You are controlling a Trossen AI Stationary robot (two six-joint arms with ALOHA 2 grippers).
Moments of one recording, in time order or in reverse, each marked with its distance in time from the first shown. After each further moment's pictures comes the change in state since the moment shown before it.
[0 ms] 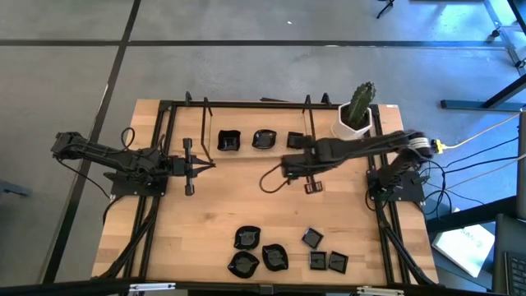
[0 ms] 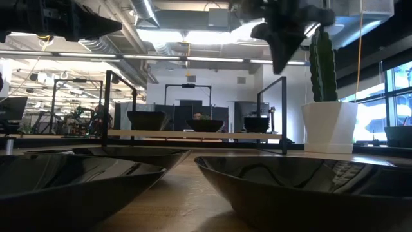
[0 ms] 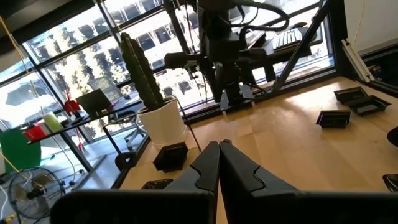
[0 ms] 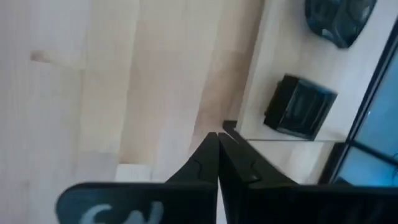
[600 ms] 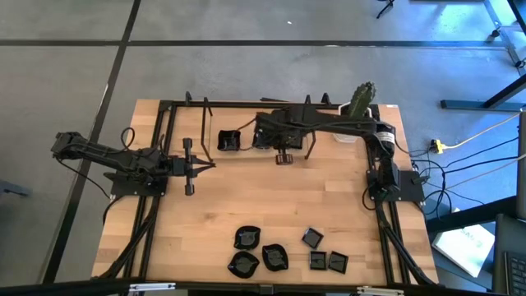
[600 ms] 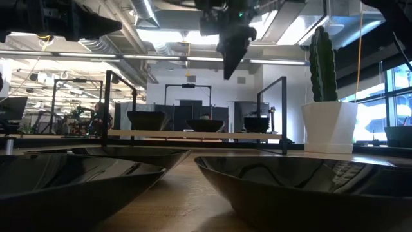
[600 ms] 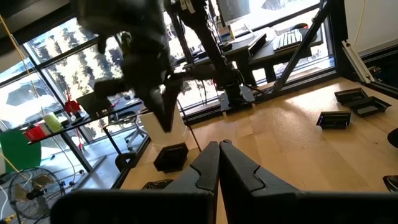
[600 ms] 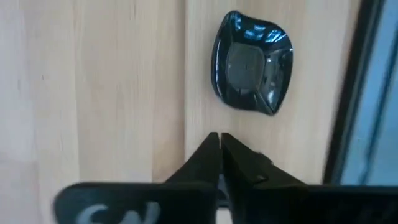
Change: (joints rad) left arm 0.000 0.000 0.000 0.004 0.000 0.000; right arm -0.283 0.291 0.436 -0.002 -0.150 -0.139
